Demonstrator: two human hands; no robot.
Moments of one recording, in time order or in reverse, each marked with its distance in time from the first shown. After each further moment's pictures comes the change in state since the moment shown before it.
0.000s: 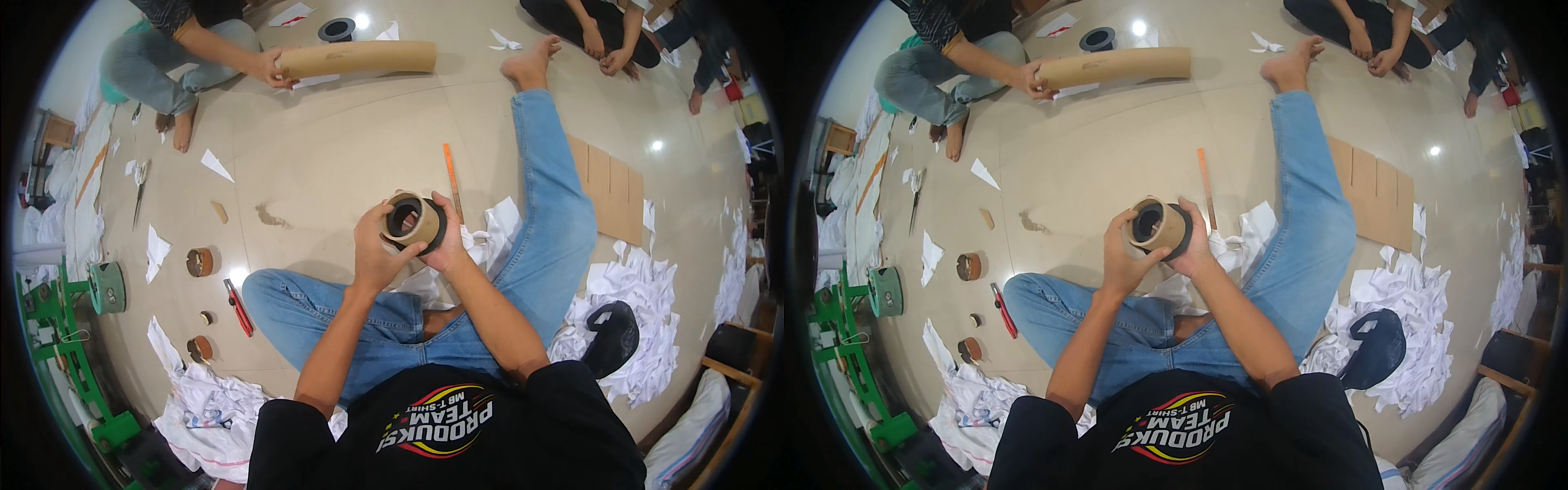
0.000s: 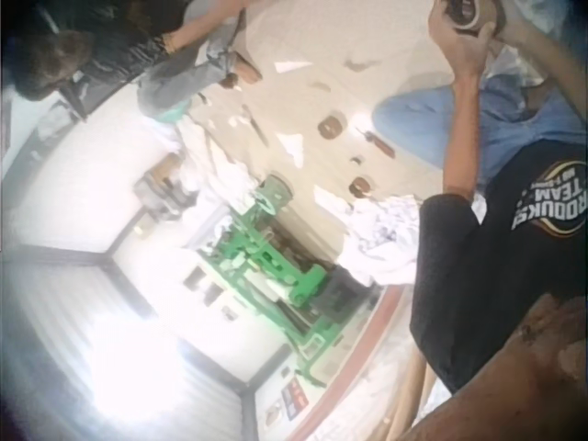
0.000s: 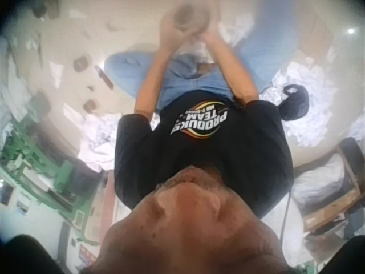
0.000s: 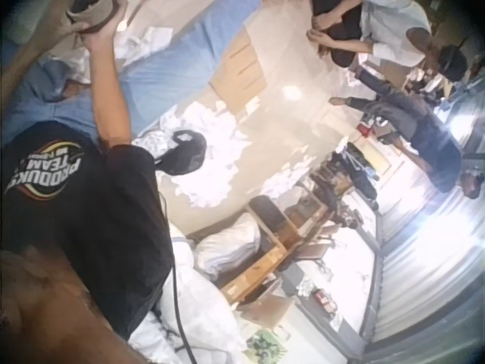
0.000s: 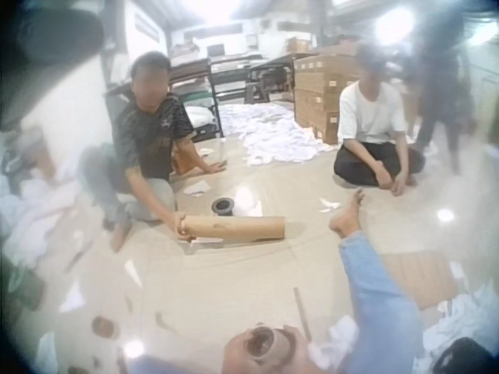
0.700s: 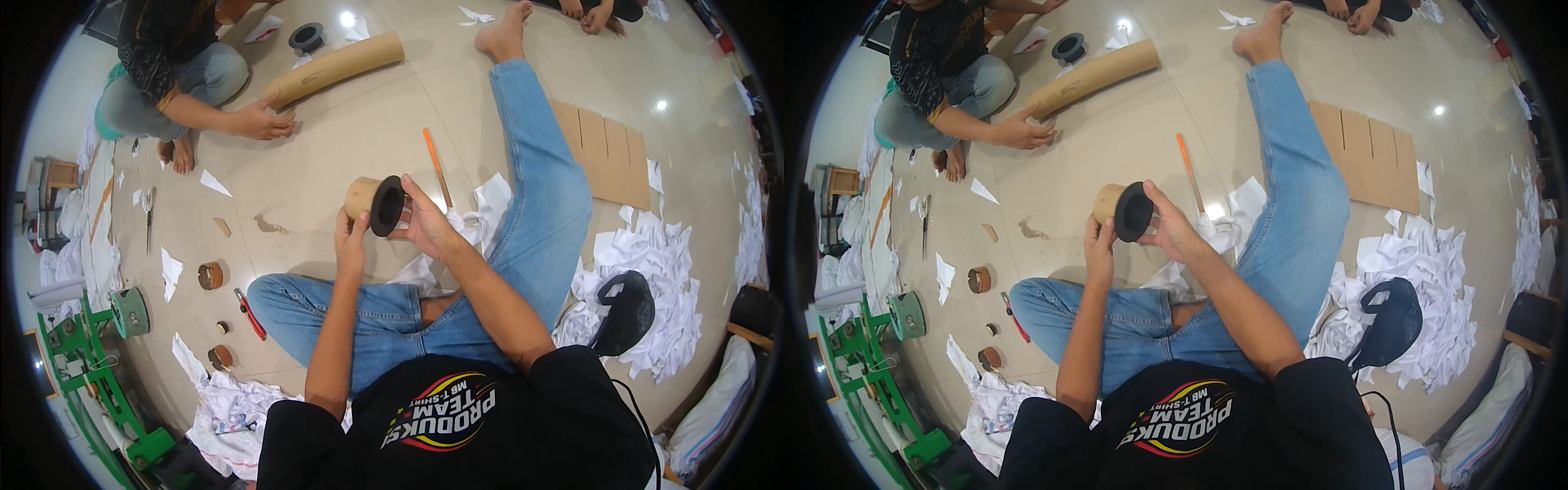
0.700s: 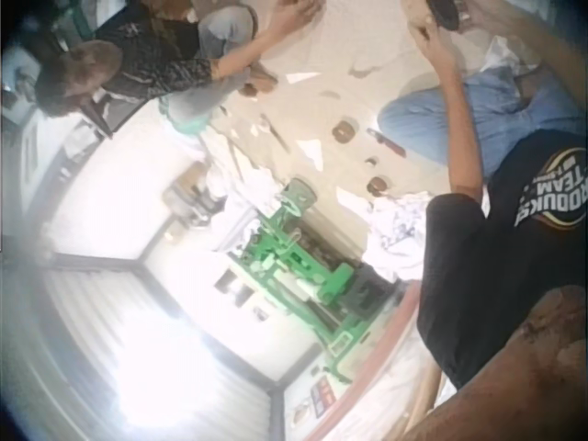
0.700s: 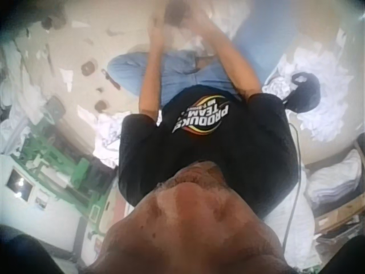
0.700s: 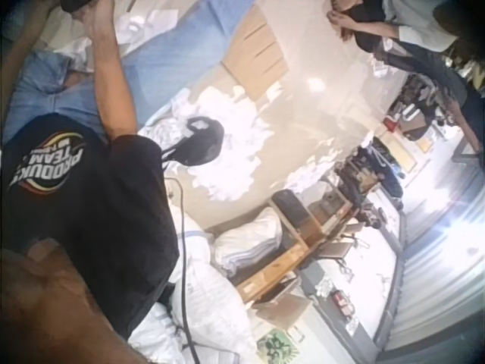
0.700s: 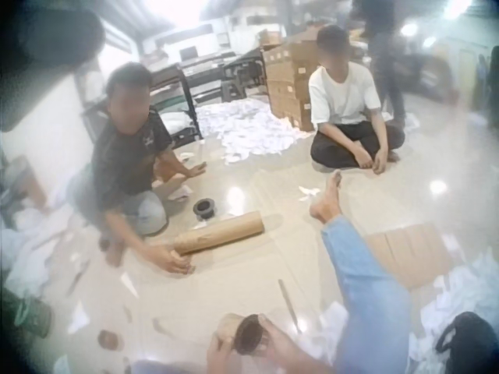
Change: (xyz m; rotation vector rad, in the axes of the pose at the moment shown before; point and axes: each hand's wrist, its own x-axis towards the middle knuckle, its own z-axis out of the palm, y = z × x) left_hand 0.003 -0.030 0.001 -0.622 0.035 -0.402; right_hand -0.017 -0.008 0.026 -0.472 0.107 -0.086
